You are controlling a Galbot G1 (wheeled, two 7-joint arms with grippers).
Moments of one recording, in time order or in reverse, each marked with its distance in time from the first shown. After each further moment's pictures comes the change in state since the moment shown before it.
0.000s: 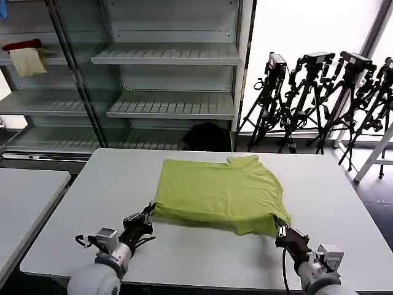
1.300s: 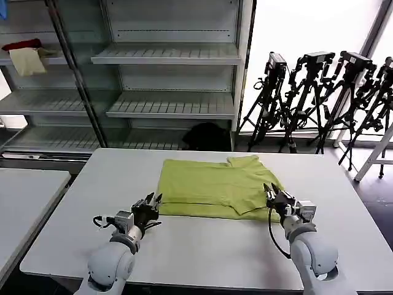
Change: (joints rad) left arm -0.125 -0.018 0.045 0.127 0.102 -0.003 -0.001; right arm 0.274 0.049 -0.025 -0.265 -0.152 0.005 -0.082
